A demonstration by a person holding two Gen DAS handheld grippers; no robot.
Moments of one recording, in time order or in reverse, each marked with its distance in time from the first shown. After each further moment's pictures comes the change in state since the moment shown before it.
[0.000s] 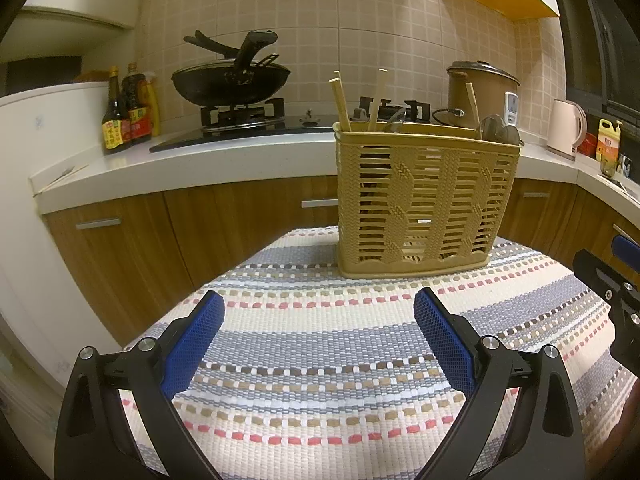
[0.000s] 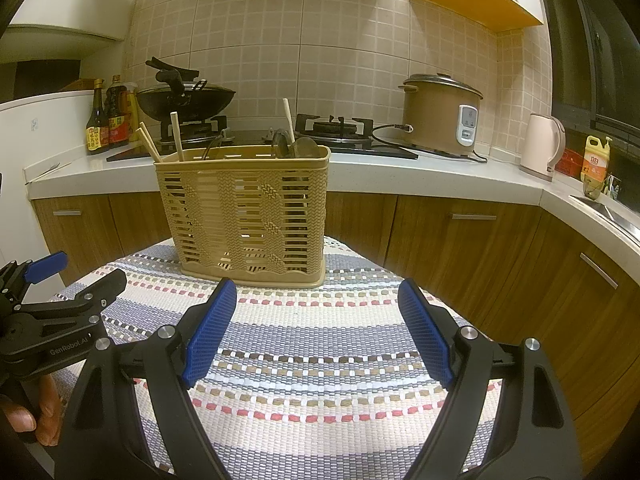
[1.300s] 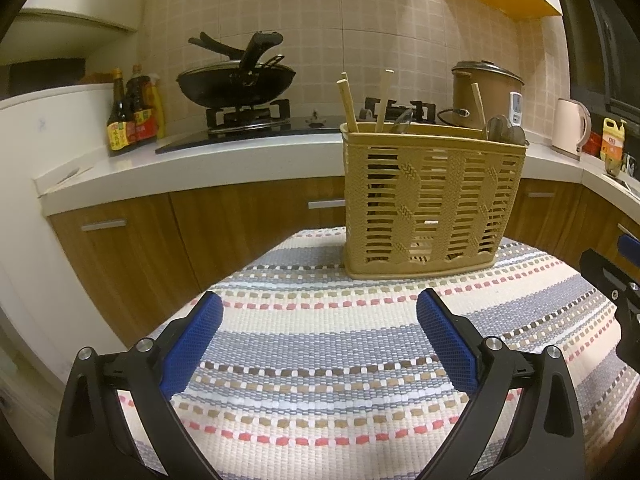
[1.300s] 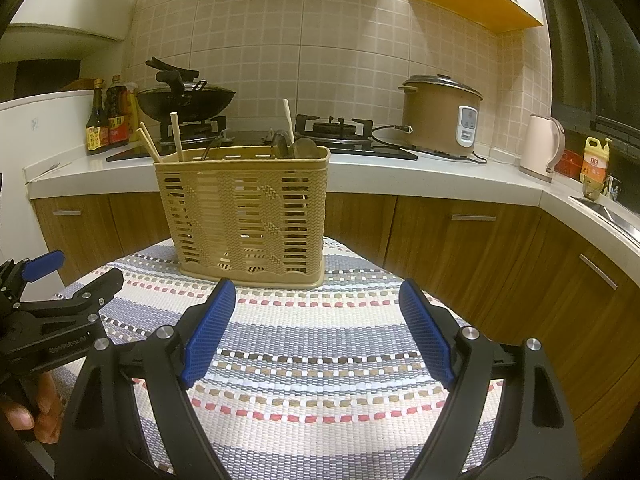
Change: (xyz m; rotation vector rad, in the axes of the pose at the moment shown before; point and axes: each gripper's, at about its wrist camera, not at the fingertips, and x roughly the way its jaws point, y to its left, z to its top) left arm 0.001 0.004 0.002 -0.001 0.008 0.016; right arm 0.001 0.000 0.000 -0.004 -0.001 -0.002
